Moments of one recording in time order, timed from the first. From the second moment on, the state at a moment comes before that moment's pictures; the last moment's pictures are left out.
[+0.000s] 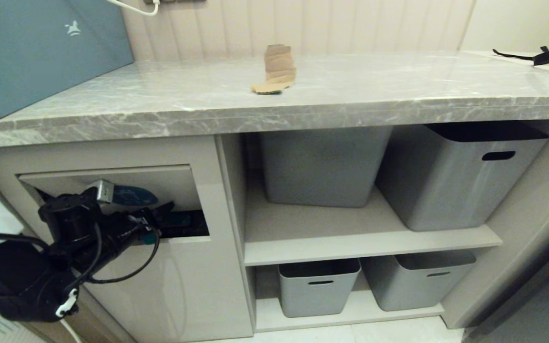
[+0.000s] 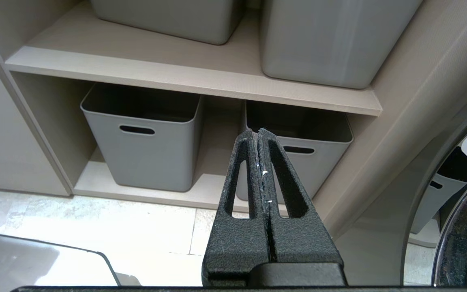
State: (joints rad) left arm -0.02 2.02 -0.56 -1.30 -0.15 -0.35; right arm 0.01 0.00 0.00 0.01 0.07 -0.13
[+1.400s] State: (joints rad) left arm -0.07 2.04 -0.55 -1.31 -0.05 -0.45; right arm 0.01 0.00 0.00 0.01 0.07 -0.13
